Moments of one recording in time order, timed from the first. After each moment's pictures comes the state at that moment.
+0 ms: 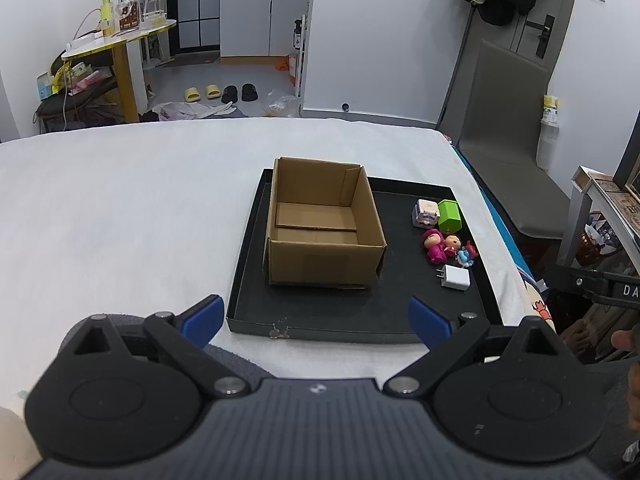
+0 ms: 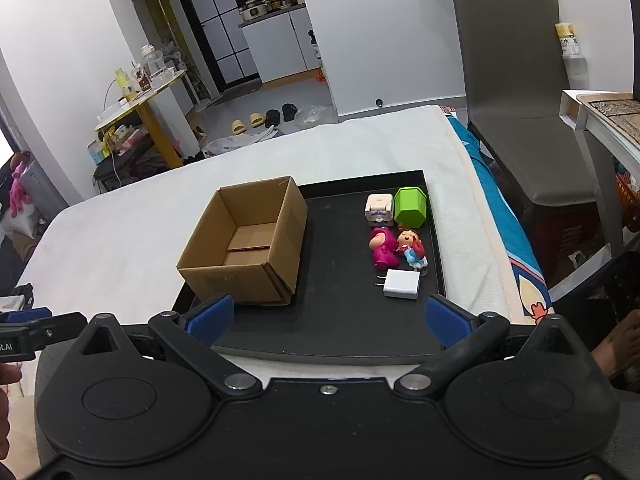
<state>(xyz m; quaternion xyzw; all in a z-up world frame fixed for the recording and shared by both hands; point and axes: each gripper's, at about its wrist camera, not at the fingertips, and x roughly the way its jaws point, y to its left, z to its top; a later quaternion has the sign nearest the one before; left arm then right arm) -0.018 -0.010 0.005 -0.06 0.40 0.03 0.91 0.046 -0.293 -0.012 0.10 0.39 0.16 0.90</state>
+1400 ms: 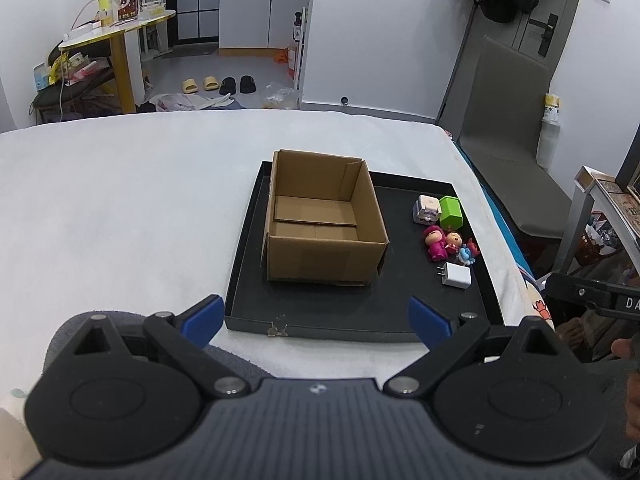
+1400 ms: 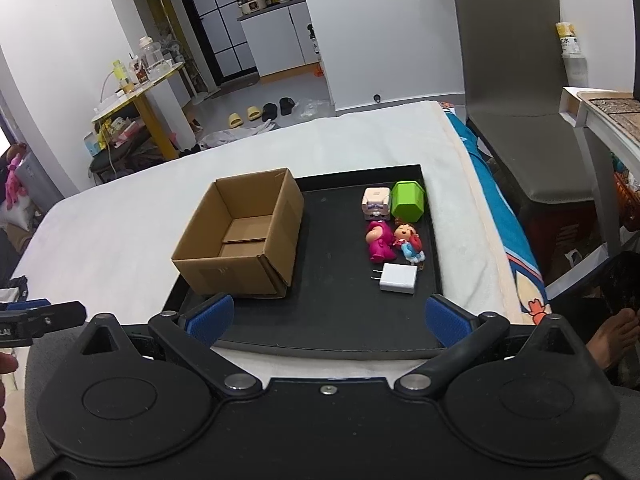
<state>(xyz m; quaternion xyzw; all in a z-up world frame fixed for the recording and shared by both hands) -0.007 -0.003 -0.003 -0.07 0.41 0.02 0.91 0.046 -0.288 -0.017 0.09 0.40 0.16 0.90</state>
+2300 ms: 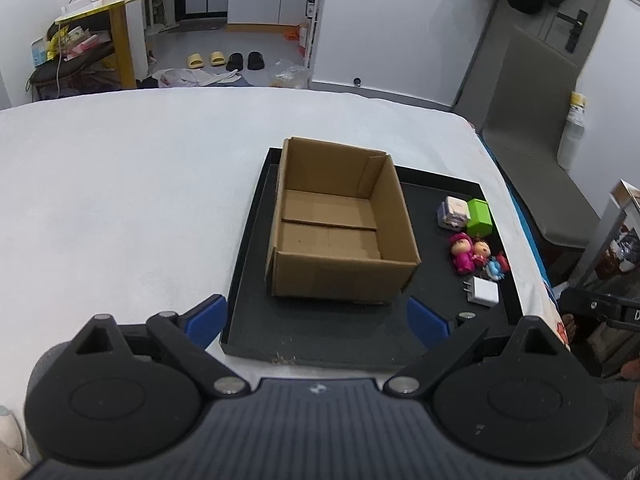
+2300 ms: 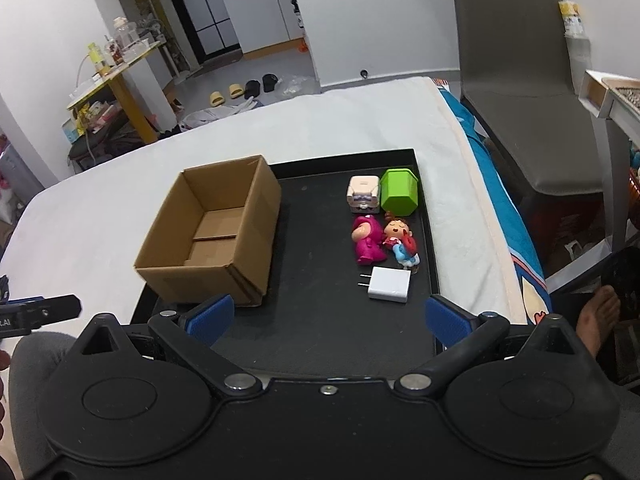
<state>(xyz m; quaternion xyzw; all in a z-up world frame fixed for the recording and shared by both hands) 0.059 0.019 -0.037 -0.09 0.44 0.04 0.89 0.107 -0.281 -0.046 0.08 0.44 0.13 0.88</state>
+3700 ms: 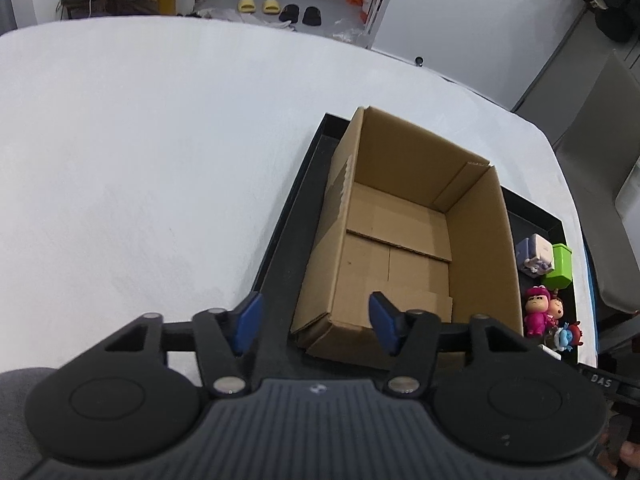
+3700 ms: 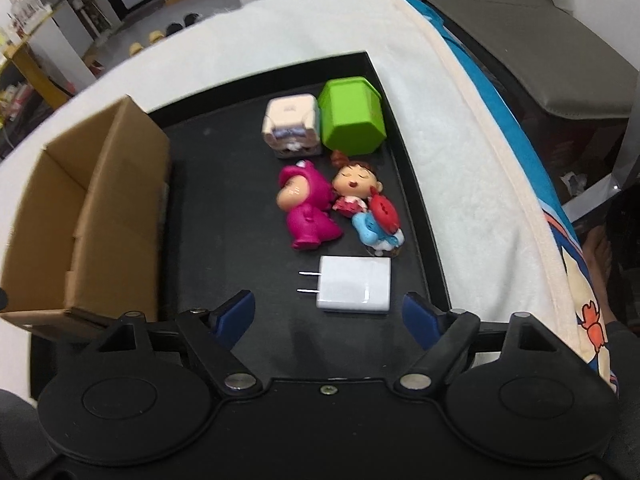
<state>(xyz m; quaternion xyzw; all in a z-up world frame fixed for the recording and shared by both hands) 0.163 0.072 -0.124 -0.17 0.49 0.10 0.85 0.210 -0.264 -0.169 0.08 0.55 0.04 0.83</state>
